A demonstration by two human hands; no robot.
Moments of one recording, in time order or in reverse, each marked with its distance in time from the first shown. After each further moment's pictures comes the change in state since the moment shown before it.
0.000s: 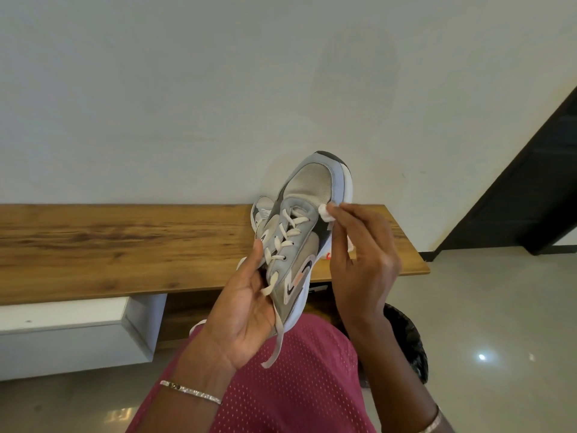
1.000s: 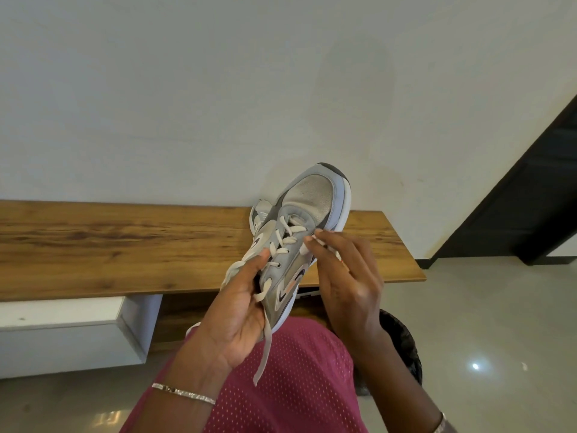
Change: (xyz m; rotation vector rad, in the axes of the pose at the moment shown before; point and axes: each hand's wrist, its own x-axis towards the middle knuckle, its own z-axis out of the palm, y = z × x) left_hand 0.005 0.001 -0.008 0.007 0.016 0.022; right_hand -0.018 0.005 -0.005 -0.077 -0.133 -0.326
